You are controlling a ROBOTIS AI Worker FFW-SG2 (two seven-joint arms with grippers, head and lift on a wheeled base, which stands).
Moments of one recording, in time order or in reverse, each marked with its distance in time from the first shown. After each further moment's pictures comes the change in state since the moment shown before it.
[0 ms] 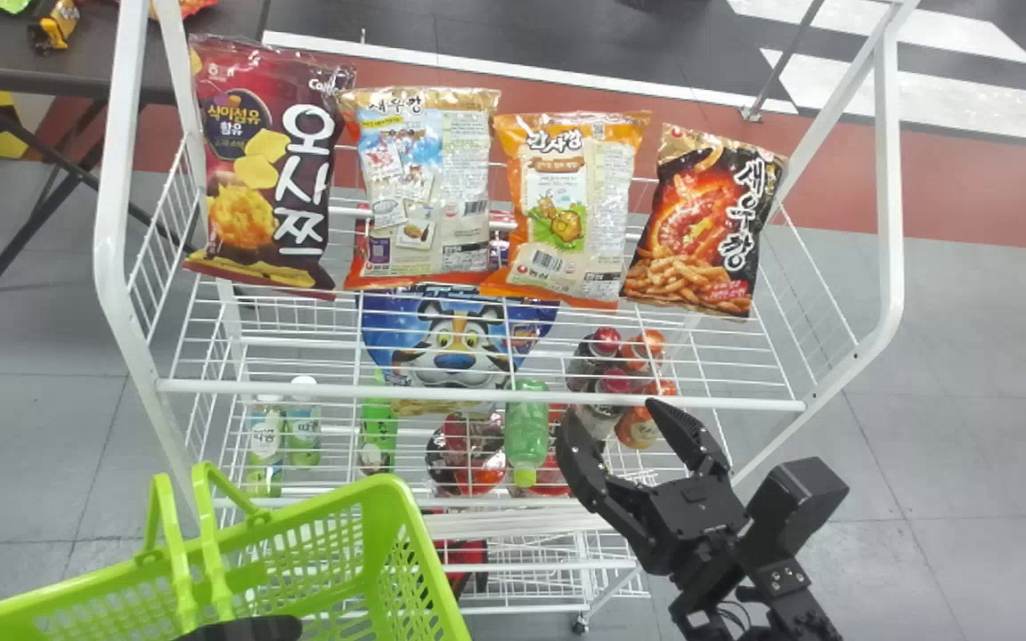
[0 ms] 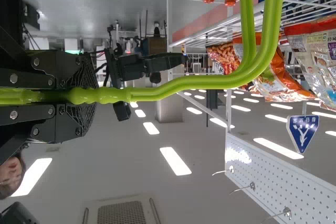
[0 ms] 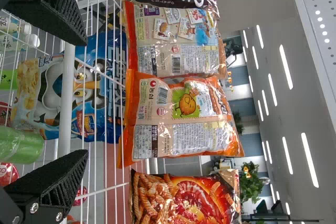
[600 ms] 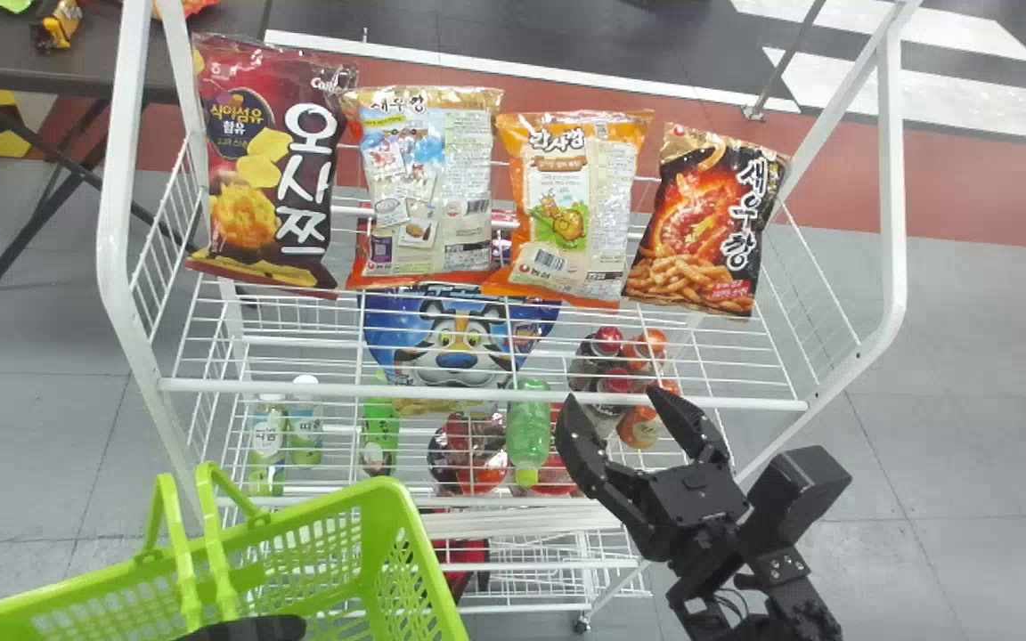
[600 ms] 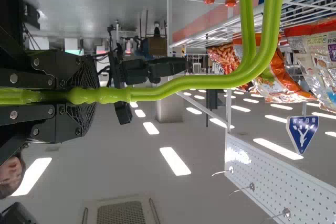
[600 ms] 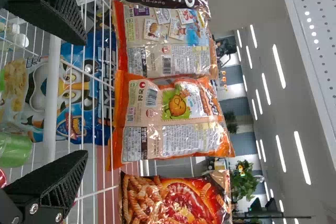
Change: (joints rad) left arm 0.000 0.001 -0.003 0.000 -0.002 0.000 0.000; right arm -0.014 0.002 0.011 -0.010 -0.008 0.001 -0.014
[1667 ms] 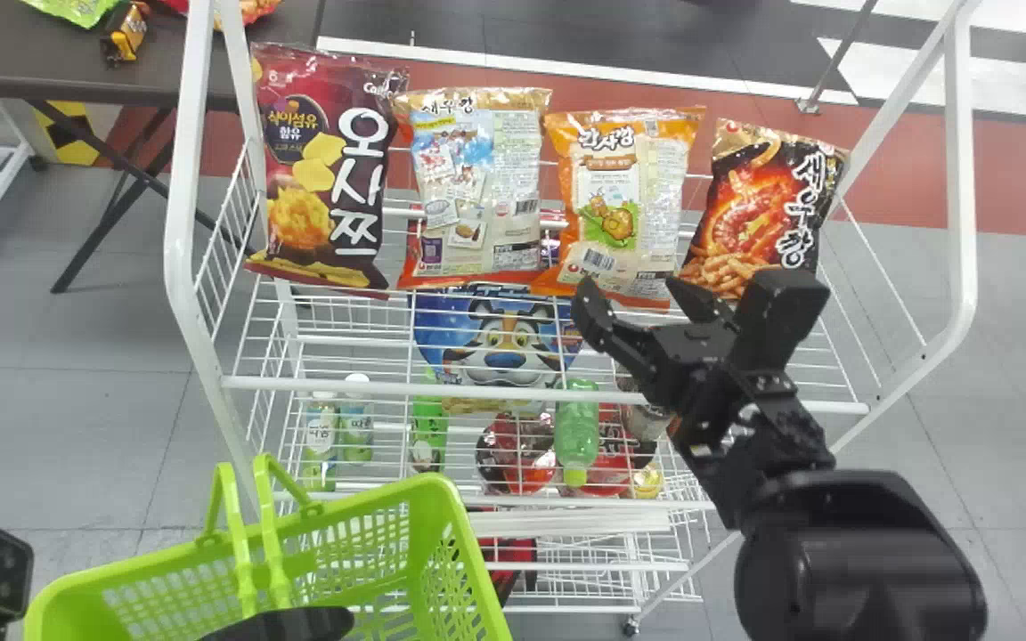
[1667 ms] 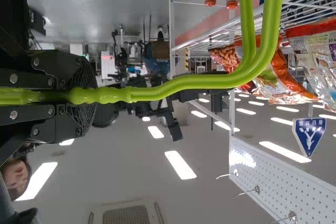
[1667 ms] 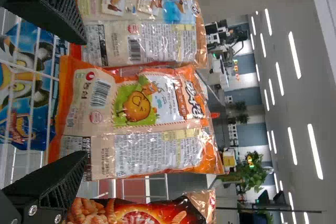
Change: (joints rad) left arm -0.015 0.035 -0.008 0.005 -0.002 0.001 -0.005; right arm -0.377 0.002 0.060 0.057 0.053 0.369 -0.146
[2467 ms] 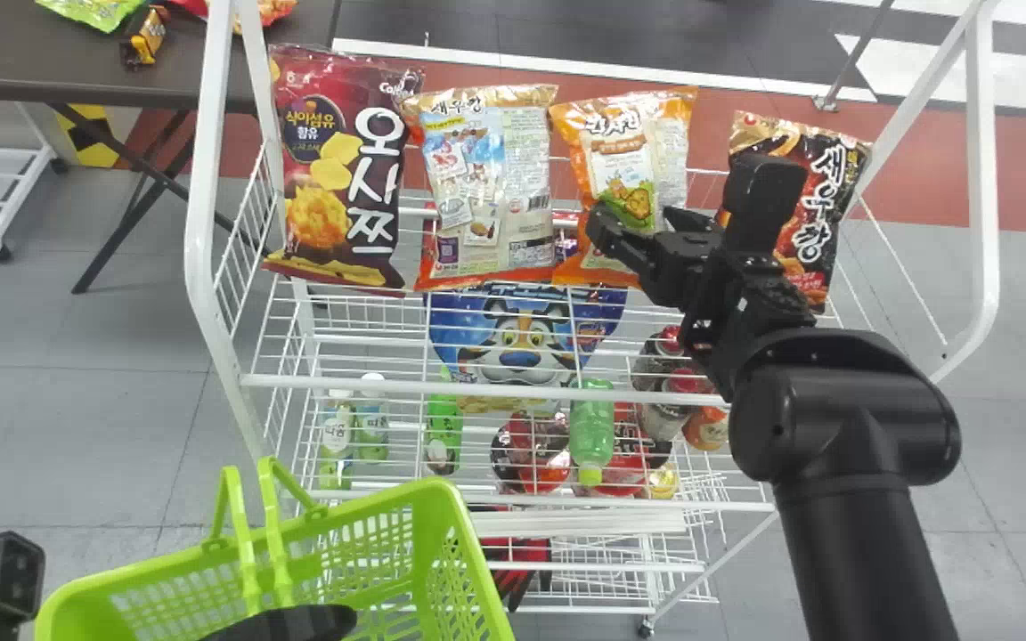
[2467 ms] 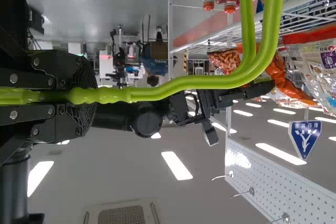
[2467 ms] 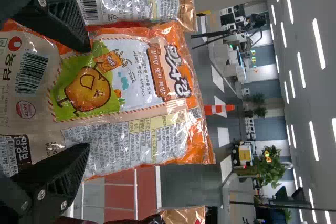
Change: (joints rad) left arm -0.002 0.010 0.012 0.027 0.004 -0.001 -0.011; right arm -0.302 -0.006 0.005 0.238 0.035 0.124 -0.025
